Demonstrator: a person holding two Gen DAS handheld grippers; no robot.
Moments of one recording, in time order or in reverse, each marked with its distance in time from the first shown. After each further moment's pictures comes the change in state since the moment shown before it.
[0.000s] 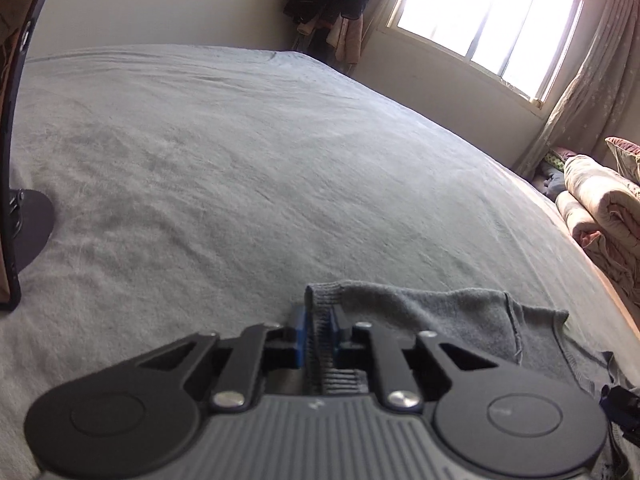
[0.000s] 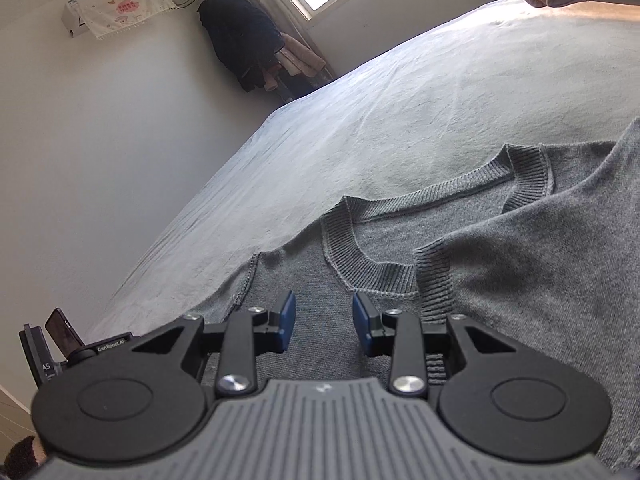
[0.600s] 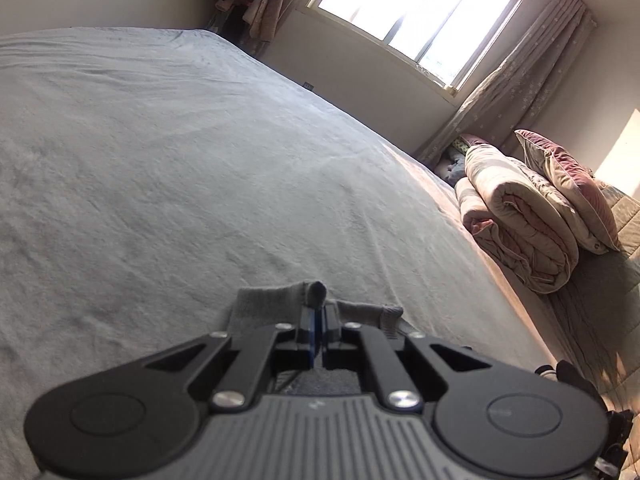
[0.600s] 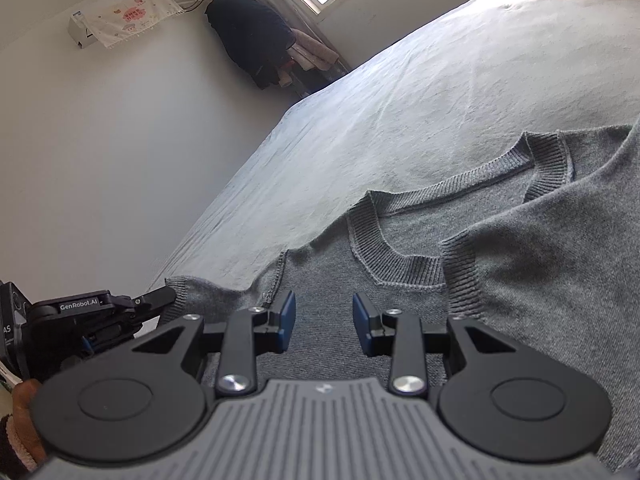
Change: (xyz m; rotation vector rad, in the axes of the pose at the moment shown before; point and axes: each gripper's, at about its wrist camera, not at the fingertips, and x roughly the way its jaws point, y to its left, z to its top) left arm -0.030 -0.098 0.016 0.018 0.082 -0.279; right arm -0.005 0.000 0.003 0.061 0.028 0.086
